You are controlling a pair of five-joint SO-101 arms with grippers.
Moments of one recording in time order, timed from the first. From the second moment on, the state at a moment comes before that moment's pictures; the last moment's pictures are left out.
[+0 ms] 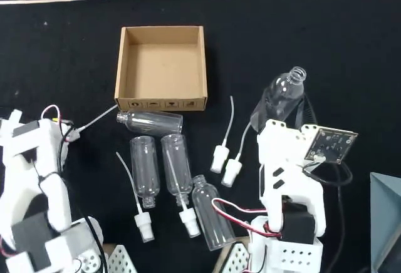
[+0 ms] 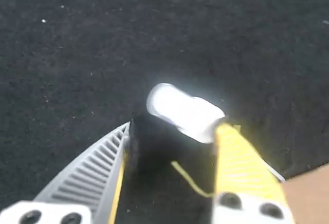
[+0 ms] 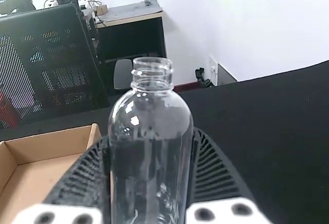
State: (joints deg) left arm -29.5 -16.5 48.3 48.8 54.1; right arm 6.2 -99.5 82.3 33.1 -9.5
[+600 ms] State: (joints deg) left arm -32.3 -1.7 37.1 49.1 54.5; right arm 6.2 -99.5 82.3 33.1 -9.5
